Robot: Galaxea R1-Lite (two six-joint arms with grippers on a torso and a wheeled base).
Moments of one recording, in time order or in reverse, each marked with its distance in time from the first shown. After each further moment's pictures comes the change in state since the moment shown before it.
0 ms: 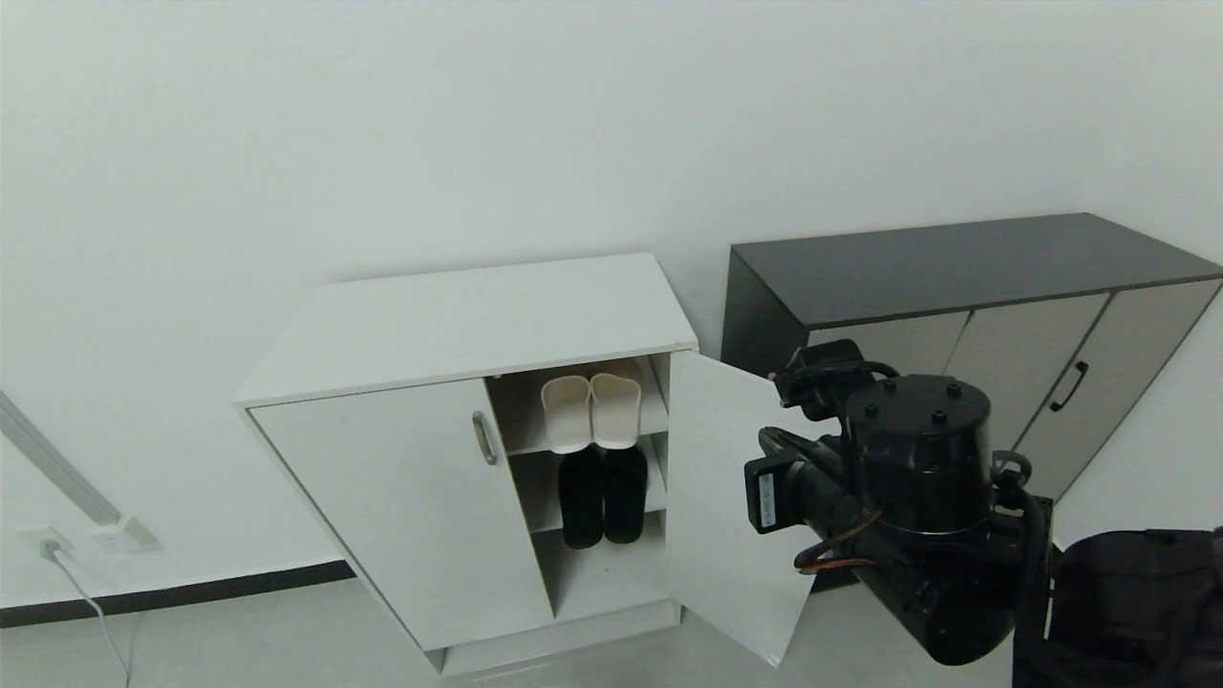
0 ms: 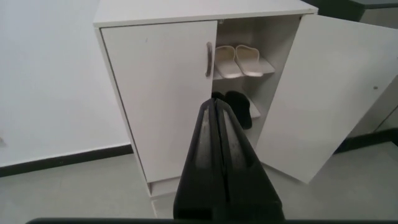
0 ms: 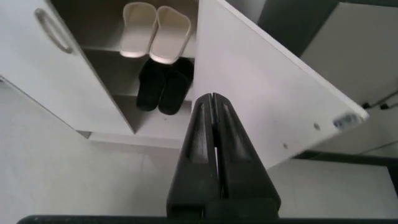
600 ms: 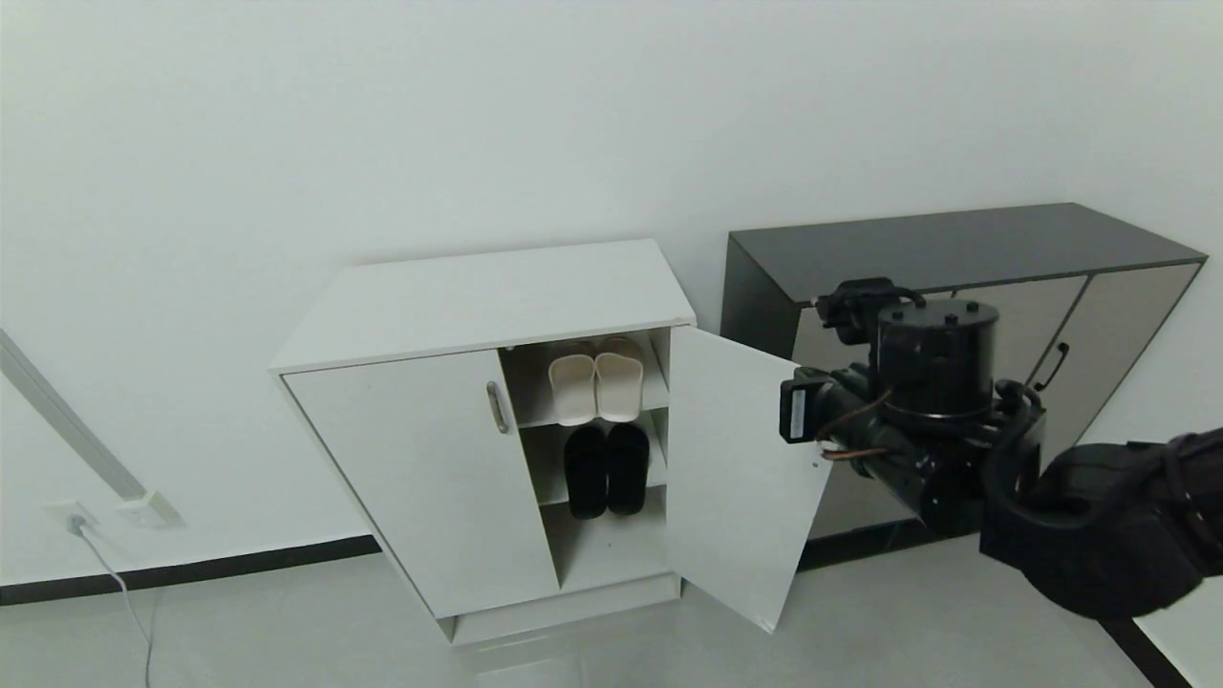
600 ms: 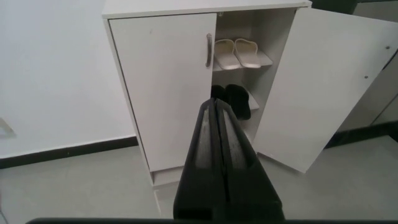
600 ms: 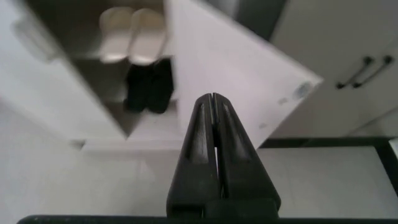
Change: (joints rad) left arm 0.000 0.000 0.000 0.000 0.000 0.001; right arm -0.203 0.054 -0.150 0.019 0.089 -0.010
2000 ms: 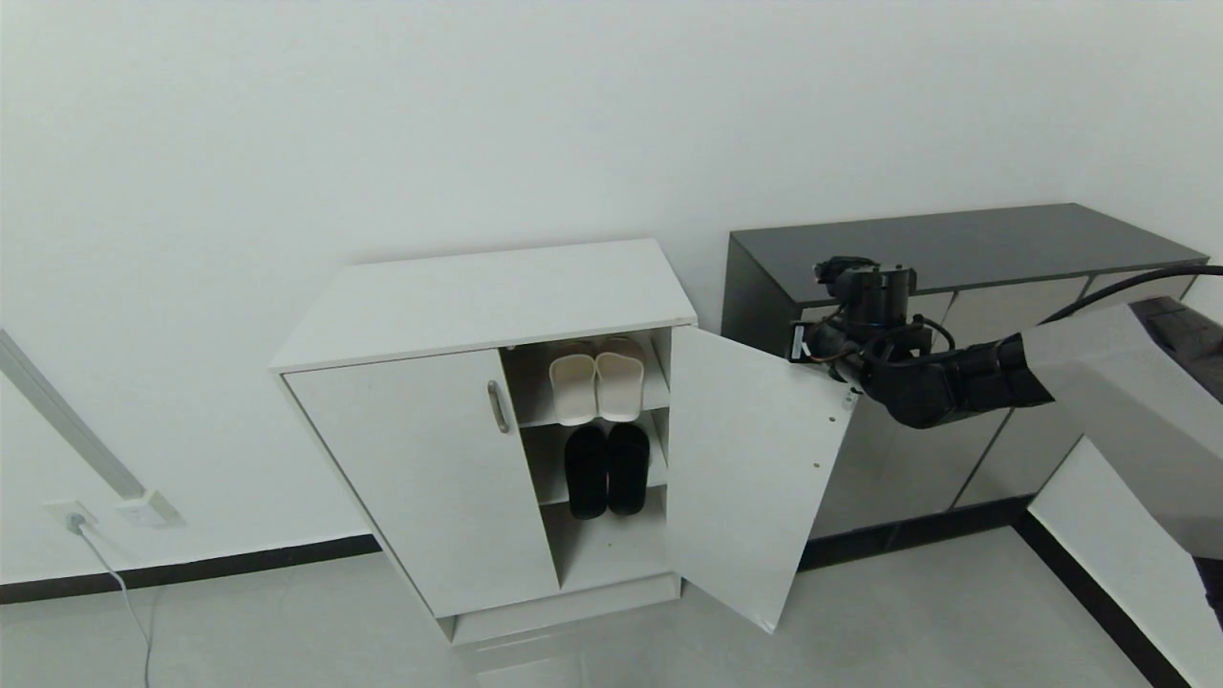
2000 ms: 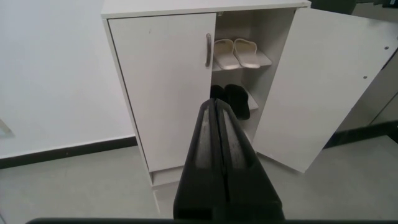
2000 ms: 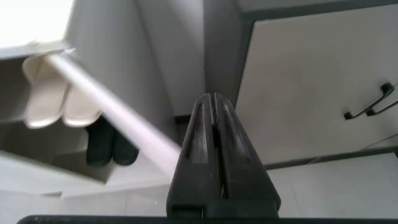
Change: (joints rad) left arm 0.000 0.000 0.000 0.000 0.000 0.000; right arm -0.346 0.504 -0.724 0.215 0.269 0.018
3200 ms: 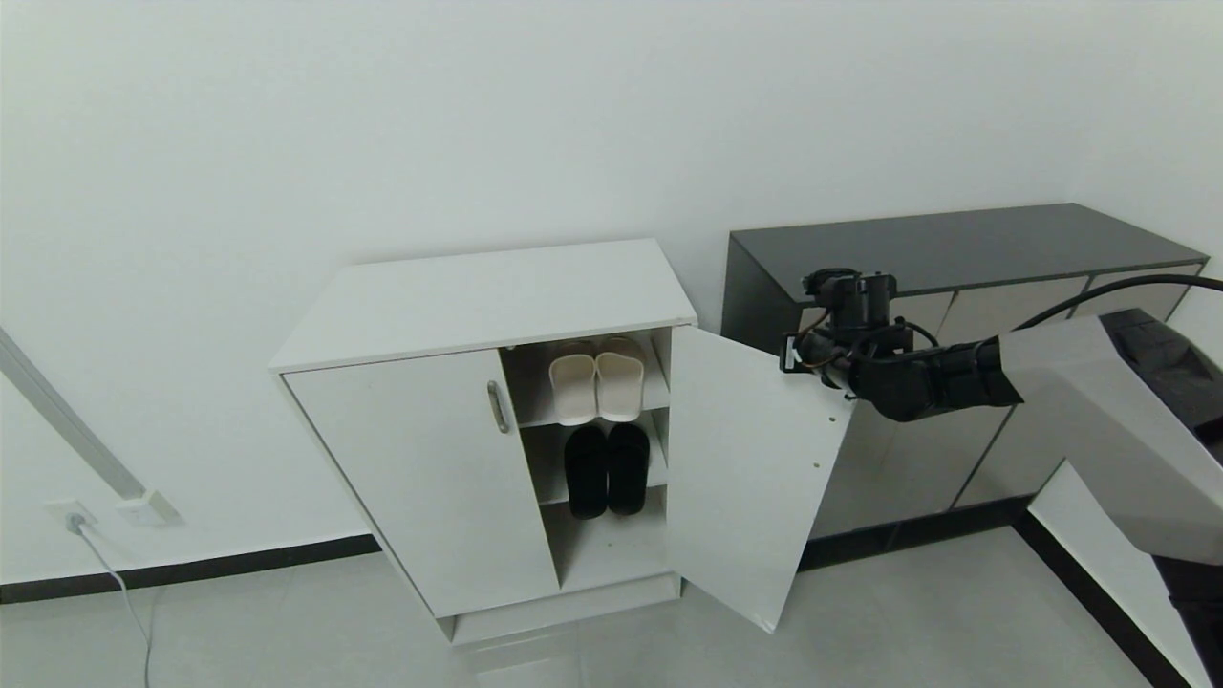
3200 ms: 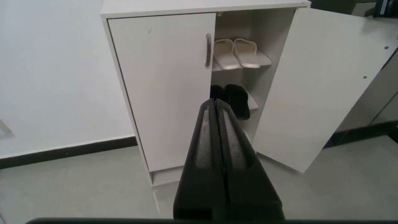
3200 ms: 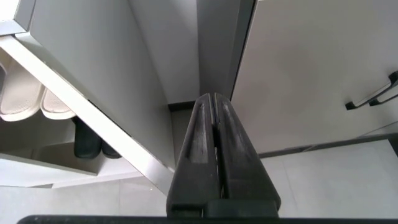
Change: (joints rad) left arm 0.000 0.000 0.000 0.000 0.000 0.000; right arm -0.002 0.069 -0.124 0.155 -0.001 0.000
